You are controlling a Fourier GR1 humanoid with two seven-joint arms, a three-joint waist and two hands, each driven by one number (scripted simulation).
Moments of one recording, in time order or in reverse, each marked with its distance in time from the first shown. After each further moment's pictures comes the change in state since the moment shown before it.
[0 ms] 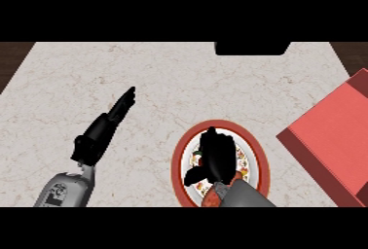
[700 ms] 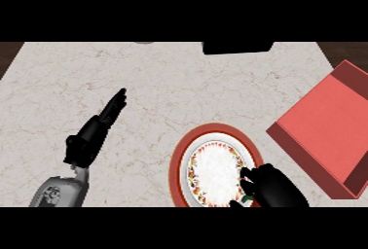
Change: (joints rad) left arm 0.029 0.013 0.034 0.003 0.004 0.019 0.000; right arm 0.197 -0.642 0.189 -0.397 -0.129 -0.171 -0.727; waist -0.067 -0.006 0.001
